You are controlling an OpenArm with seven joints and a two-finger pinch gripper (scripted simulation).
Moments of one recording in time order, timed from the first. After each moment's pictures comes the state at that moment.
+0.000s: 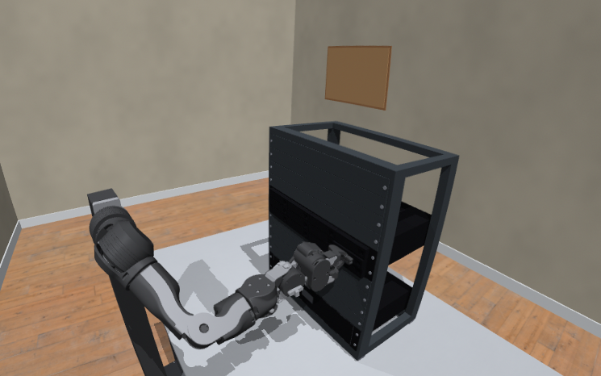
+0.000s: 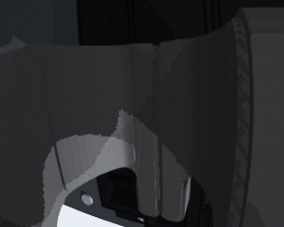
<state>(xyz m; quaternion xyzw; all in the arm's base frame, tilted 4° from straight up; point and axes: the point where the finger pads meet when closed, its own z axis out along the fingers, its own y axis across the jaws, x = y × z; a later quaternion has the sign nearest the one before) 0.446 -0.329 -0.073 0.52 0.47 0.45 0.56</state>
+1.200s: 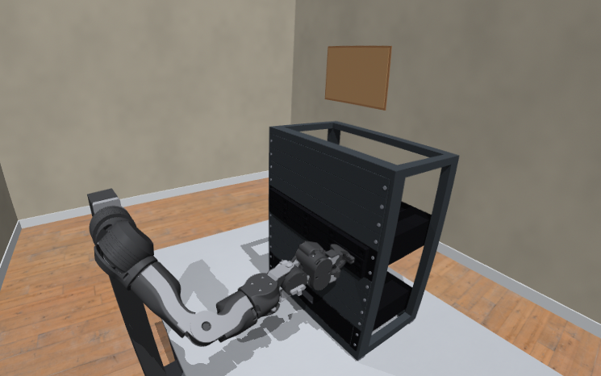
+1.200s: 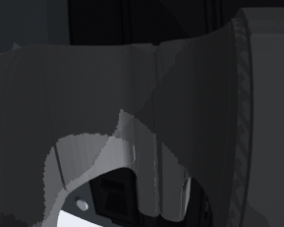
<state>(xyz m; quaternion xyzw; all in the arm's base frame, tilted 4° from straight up) 0.452 -0.330 -0.073 0.52 0.47 0.45 0.56</state>
